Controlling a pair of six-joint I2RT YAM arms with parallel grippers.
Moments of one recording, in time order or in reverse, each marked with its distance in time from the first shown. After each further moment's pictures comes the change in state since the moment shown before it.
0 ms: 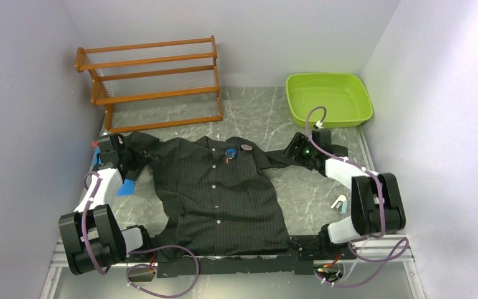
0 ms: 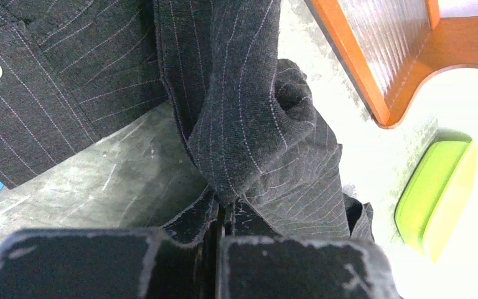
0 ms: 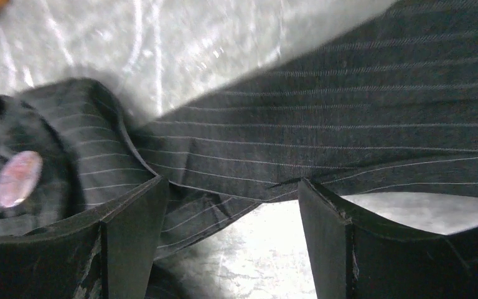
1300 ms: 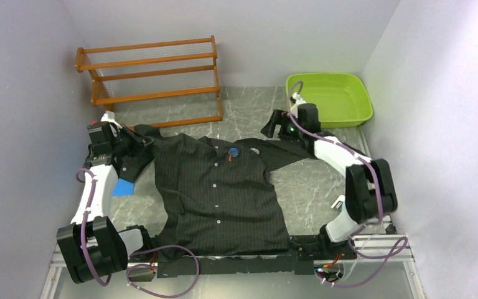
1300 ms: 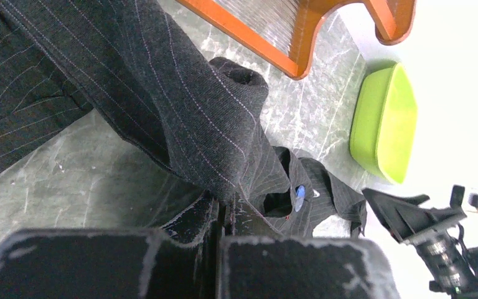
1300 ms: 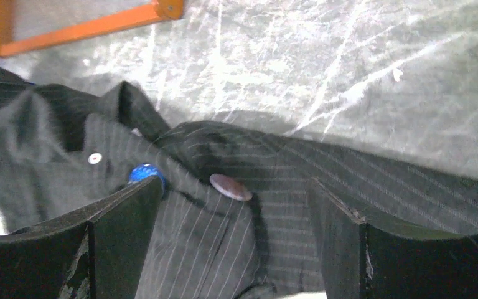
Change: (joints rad) left arm 0.000 -0.058 0.145 -0.048 0.230 0.110; right arm 0.138 0.134 0.273 0.041 -0.164 -0.135
